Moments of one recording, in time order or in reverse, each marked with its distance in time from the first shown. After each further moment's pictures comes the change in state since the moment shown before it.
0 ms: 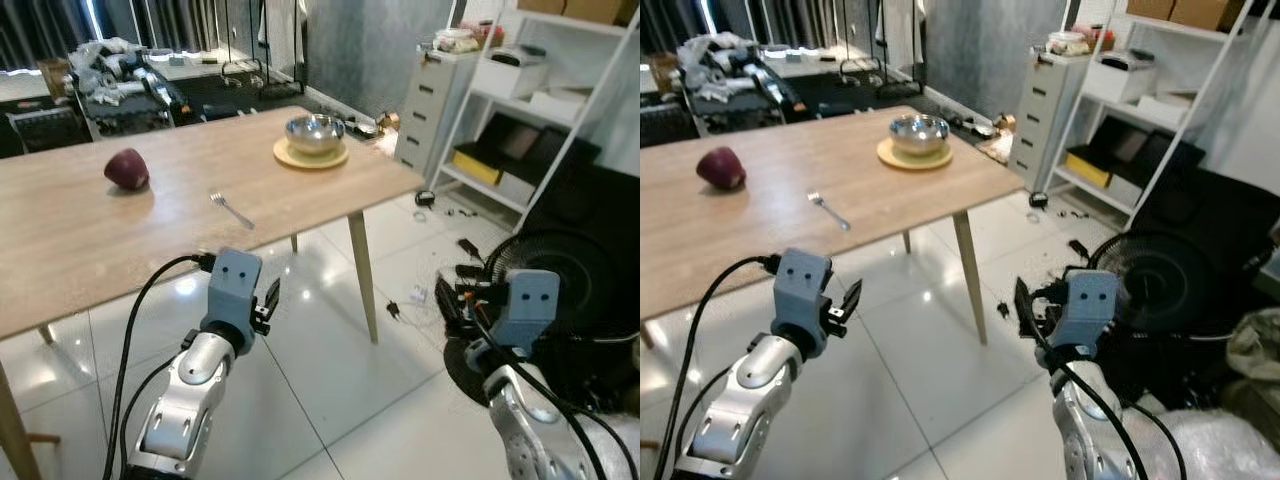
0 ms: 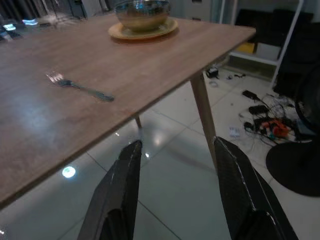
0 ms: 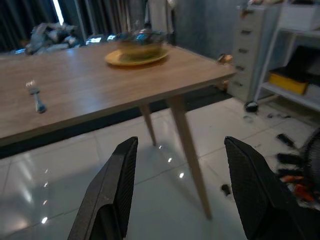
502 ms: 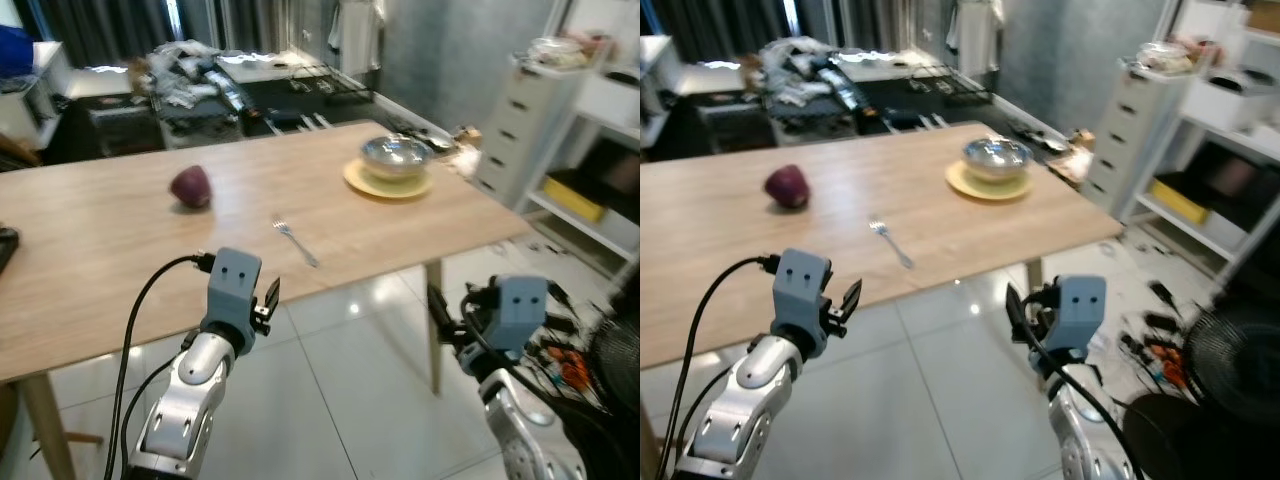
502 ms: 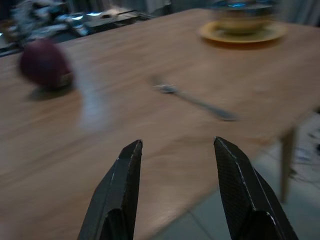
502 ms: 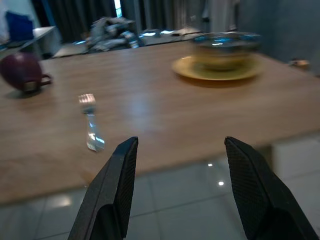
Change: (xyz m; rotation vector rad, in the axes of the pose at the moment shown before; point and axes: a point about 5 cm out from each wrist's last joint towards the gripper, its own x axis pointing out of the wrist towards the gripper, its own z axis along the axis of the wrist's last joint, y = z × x) left arm 0.000 0.000 0.003 -0.003 -0.010 0.001; right arm 0.001 -0.003 0.001 0.000 0.009 -0.006
